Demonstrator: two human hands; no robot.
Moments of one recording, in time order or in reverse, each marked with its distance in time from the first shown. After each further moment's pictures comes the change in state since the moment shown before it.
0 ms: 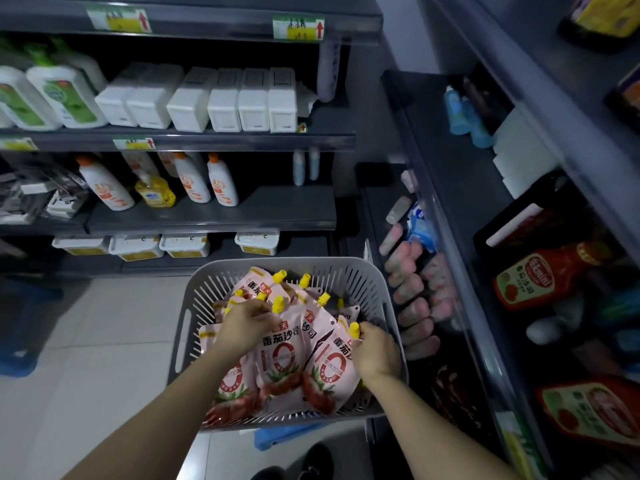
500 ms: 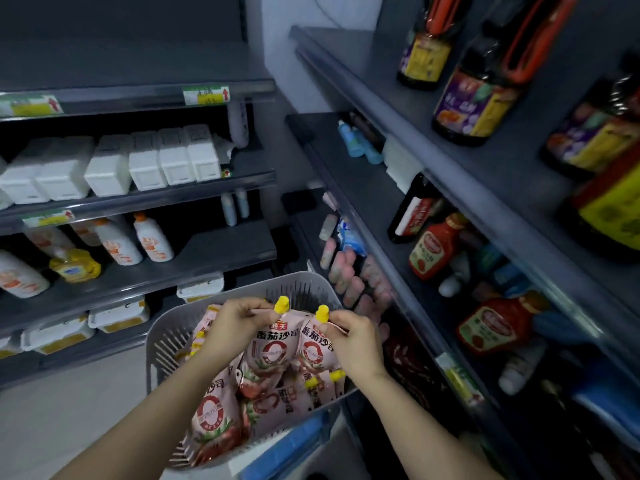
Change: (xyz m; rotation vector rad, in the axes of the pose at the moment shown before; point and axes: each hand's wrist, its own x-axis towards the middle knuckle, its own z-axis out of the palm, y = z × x) left_hand -0.030 0.082 -0.012 -0.092 -0.253 0.344; right_hand -0.075 -0.020 -0.061 0.557 0.314 -0.153
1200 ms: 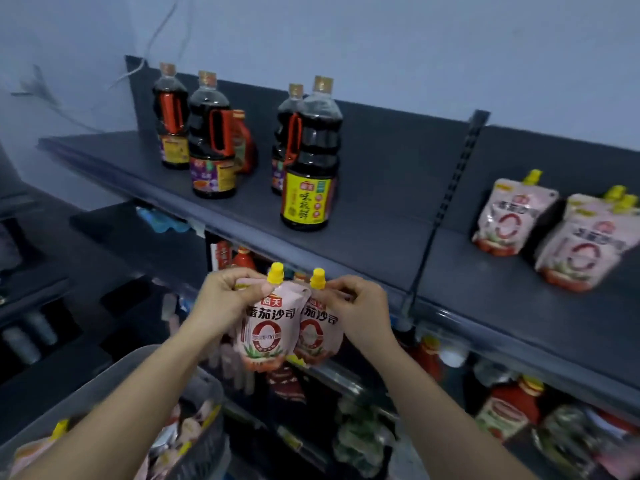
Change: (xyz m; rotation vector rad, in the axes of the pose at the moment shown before) left_hand -0.116 0.215 0.145 -0.208 -0.546 0.431; right_hand -0.170 -0.059 -0.247 0.099 0.715 -0.102
